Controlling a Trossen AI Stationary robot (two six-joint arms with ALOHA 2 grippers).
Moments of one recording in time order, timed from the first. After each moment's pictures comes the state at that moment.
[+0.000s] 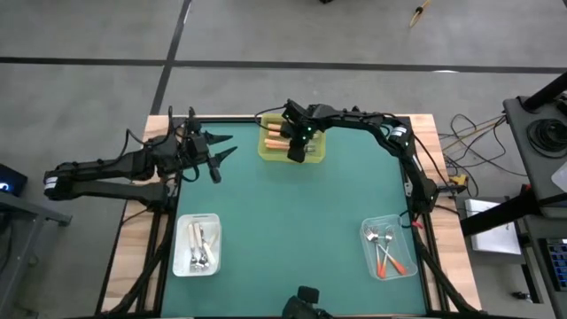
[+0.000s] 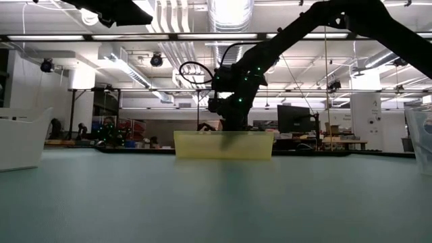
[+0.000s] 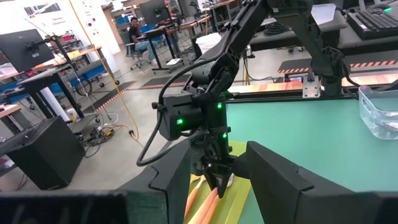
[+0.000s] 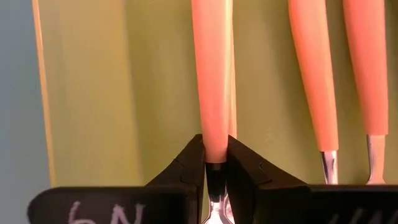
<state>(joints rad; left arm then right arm) 0.14 0.72 0.69 -0.09 -0.33 0.23 -0.54 2.22 1.75 -0.70 -0.21 -0.31</state>
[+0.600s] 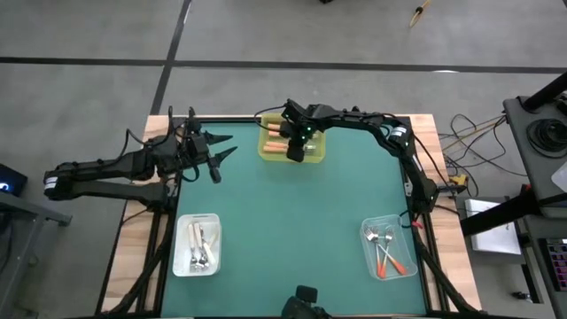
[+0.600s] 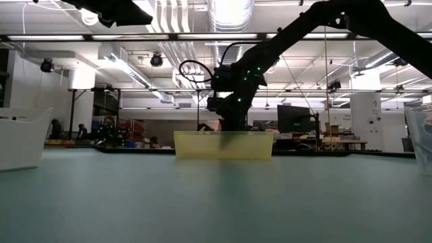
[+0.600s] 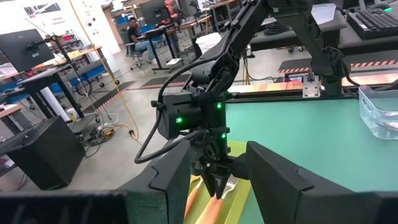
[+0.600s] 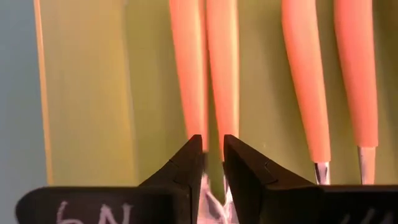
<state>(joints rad) 0.14 0.72 0.69 -0.09 -0.33 0.23 -0.54 2.22 1.75 -0.67 -0.21 -0.31</state>
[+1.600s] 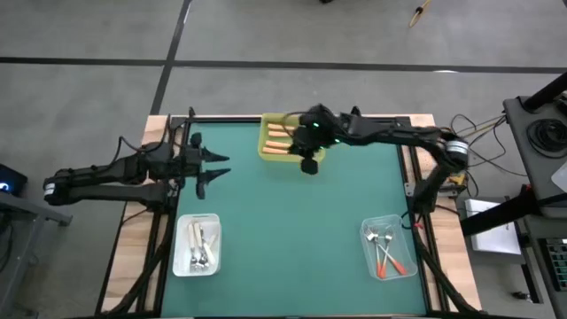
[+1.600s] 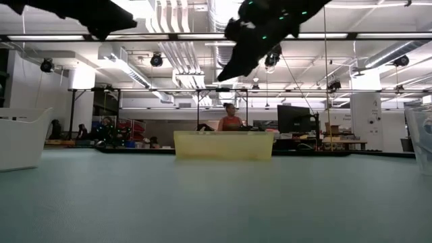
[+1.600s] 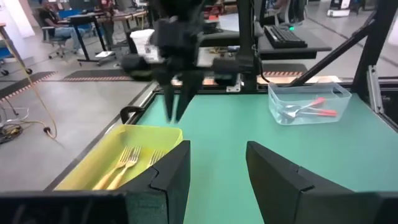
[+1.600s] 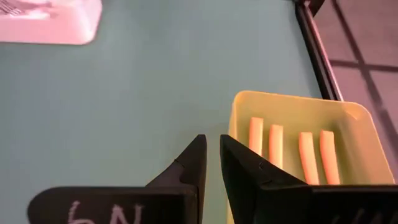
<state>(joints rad) 0.14 0.56 0.59 -0.20 -0.04 0.08 -0.38 1.71 1.39 -0.38 -0.26 -0.32</state>
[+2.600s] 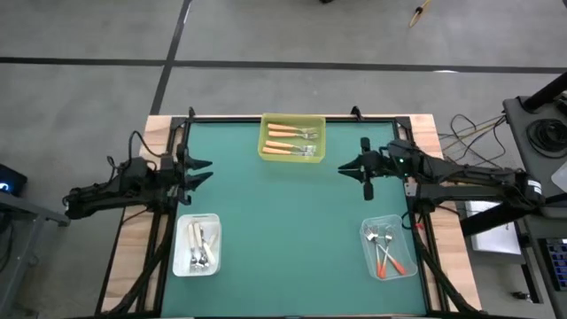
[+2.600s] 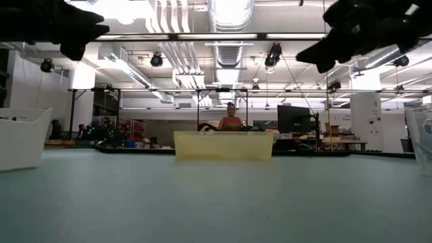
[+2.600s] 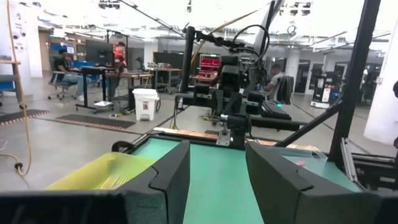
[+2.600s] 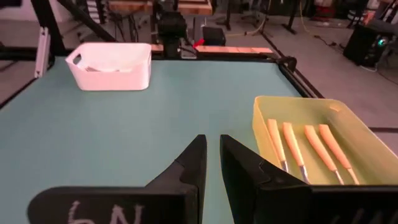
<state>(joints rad) 0.14 0.01 0.23 -0.08 -0.04 -0.07 -0.32 0.78 0.45 0.08 -0.29 -0.13</state>
